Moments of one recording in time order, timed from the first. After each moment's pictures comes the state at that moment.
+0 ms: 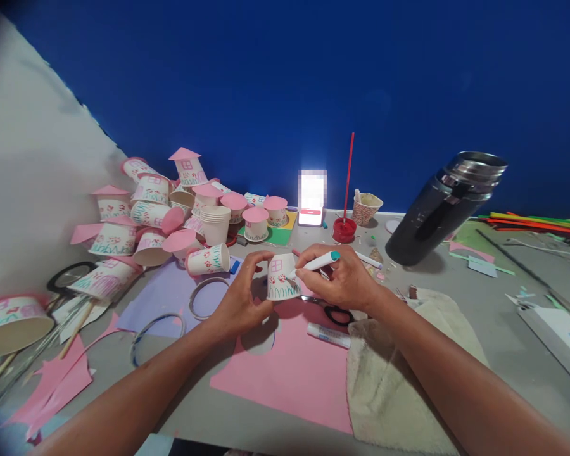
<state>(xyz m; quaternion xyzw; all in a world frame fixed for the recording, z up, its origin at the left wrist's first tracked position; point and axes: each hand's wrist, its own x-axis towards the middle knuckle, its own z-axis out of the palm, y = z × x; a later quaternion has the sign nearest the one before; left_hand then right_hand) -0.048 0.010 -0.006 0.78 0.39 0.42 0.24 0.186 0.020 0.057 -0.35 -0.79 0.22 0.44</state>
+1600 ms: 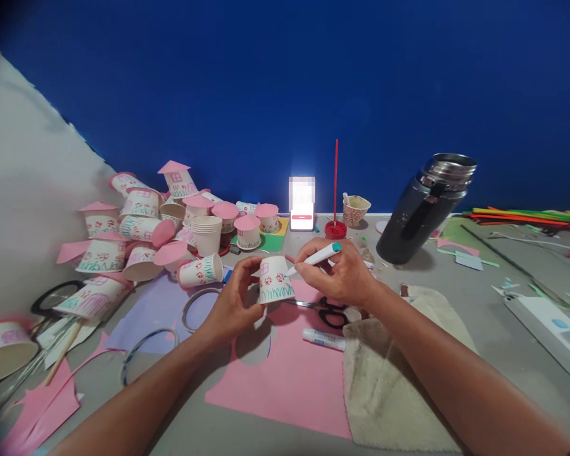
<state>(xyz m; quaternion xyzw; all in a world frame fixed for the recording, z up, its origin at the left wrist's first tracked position) -0.051 0.015 -0.008 0.71 0.38 0.43 0.41 0.197 0.020 0.065 -0.37 -0.77 0.22 0.47</state>
